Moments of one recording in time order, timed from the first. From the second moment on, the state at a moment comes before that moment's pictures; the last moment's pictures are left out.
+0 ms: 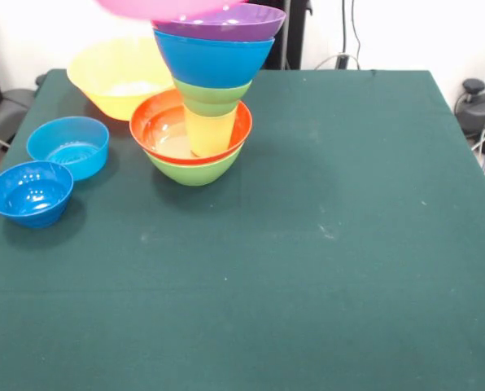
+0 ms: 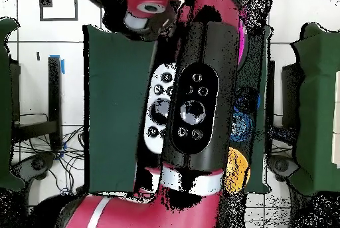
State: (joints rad) arm -0.05 -0.44 -0.18 0.42 -0.14 1.70 2.00
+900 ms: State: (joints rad) arm -0.04 -0.84 -0.19 1.09 -0.06 1.33 2.00
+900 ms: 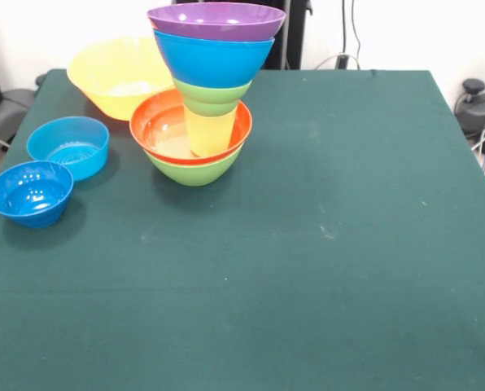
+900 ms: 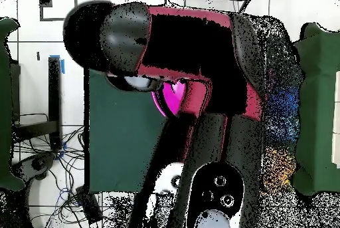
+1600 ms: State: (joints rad) arm -0.04 -1.03 -0.19 1.50 -0.04 1.11 2.00
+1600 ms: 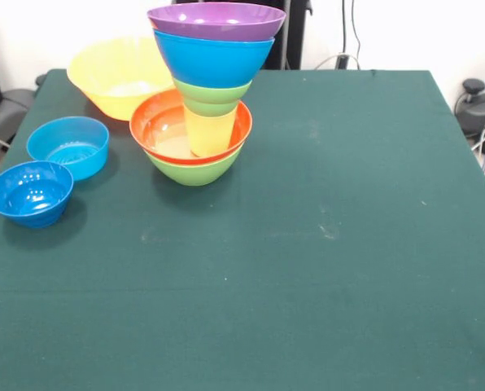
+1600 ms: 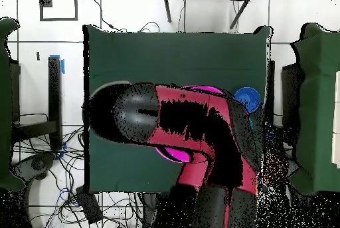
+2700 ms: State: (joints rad) arm -0.04 -1.16 -0.19 1.81 -0.04 0.91 2.00
